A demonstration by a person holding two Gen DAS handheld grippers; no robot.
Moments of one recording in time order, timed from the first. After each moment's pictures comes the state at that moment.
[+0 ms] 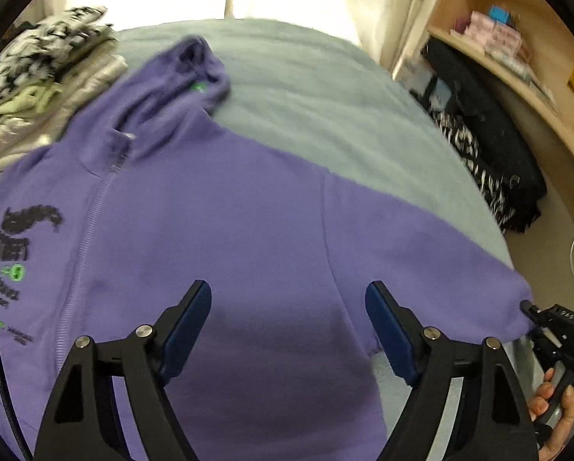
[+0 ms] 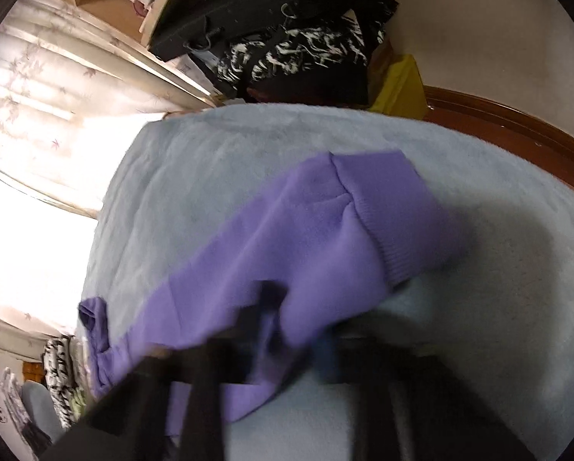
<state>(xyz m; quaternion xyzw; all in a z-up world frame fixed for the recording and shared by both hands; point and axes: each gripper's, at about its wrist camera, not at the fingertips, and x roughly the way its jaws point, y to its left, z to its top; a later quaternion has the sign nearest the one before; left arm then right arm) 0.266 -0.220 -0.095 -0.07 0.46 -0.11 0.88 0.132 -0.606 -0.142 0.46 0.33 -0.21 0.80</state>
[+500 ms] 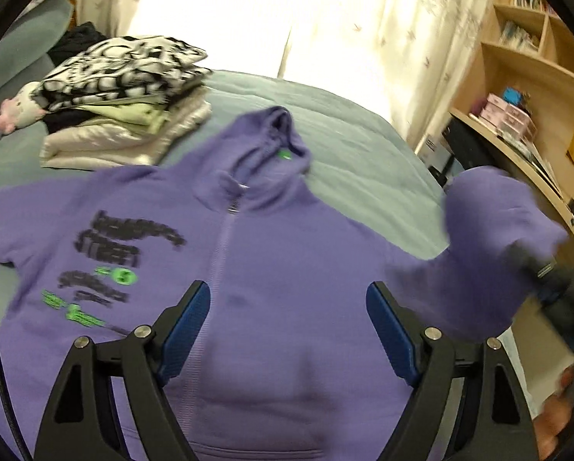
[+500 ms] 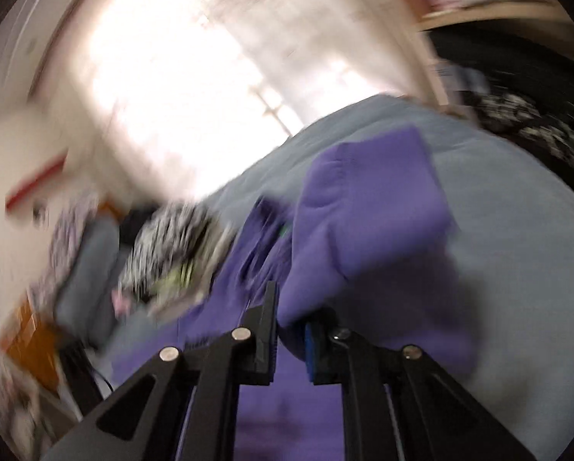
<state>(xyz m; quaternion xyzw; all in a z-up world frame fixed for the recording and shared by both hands) 0.214 -0.081 -0.055 -0.13 0.37 -0.06 0.92 0.212 -0.326 -0.032 0.21 0.34 0.11 0.91</state>
